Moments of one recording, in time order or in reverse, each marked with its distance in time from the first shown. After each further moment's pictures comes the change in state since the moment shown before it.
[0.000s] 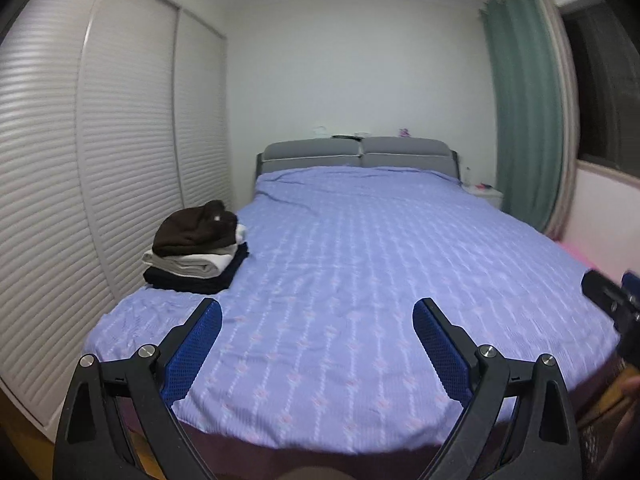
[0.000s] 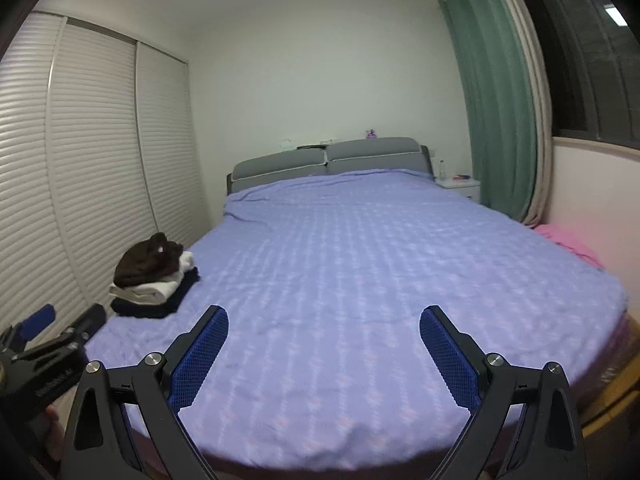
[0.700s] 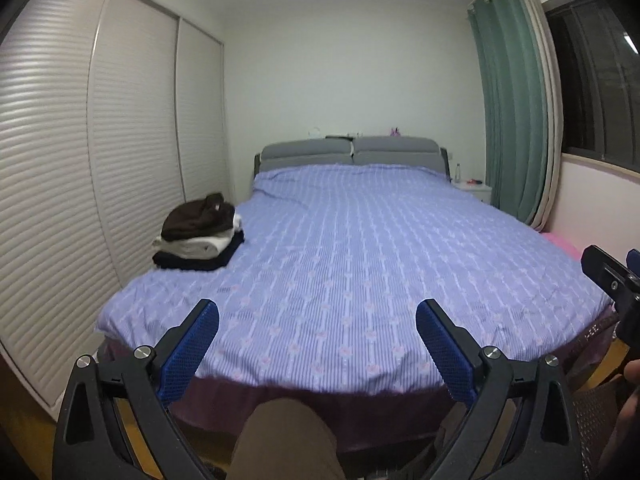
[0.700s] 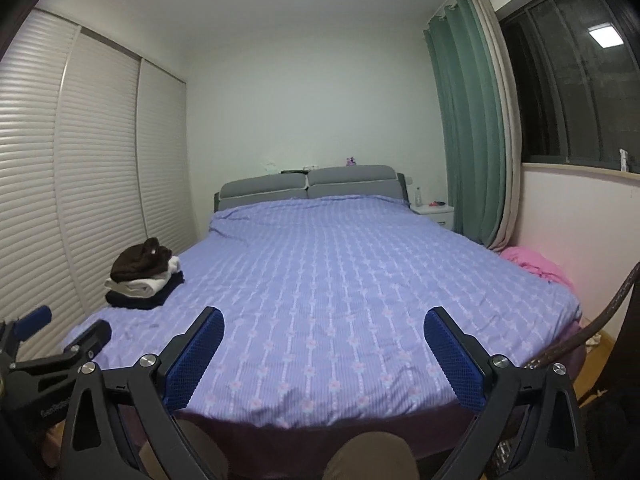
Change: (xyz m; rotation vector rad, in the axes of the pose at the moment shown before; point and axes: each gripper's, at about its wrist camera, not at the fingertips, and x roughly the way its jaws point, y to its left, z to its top) left arm -0.106 -0.046 -0.044 -0.008 0.009 0.005; right arm -0.123 -0.061 -0.026 -0.037 -0.078 -0.029
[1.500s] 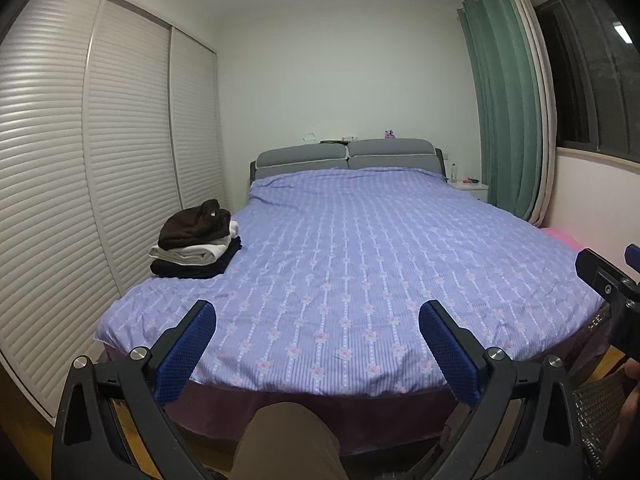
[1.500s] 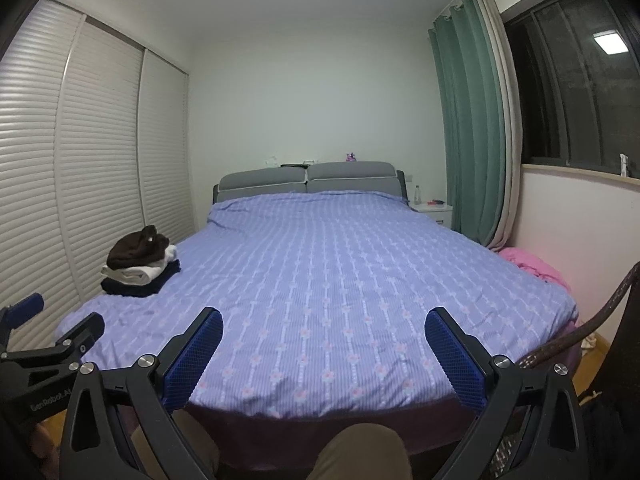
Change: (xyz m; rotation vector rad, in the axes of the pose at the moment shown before) left arm -0.001 -0.009 -0.009 0.035 -0.039 -0.009; right arm 0.010 0.003 -0.016 -0.023 0.004 -0.019
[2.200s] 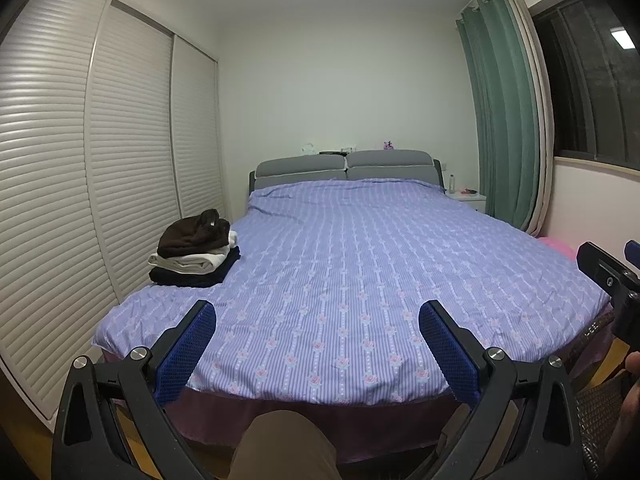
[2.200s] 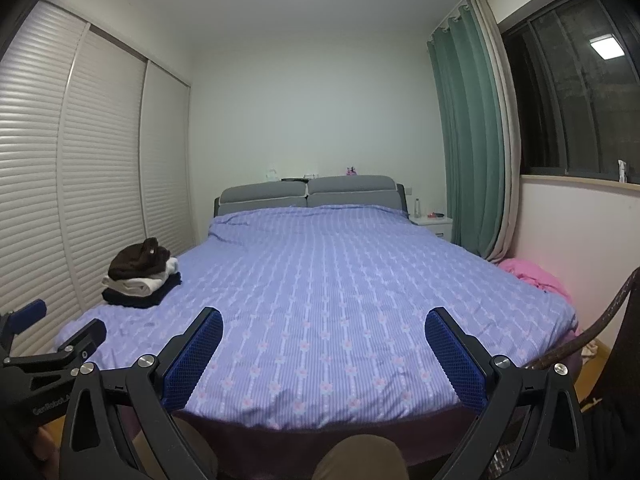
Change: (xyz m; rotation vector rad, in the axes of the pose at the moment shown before) left arm -0.008 0.001 0.002 -0.006 -0.040 -0.004; right arm -0.011 -0.004 0.003 0.001 -0.057 0.002
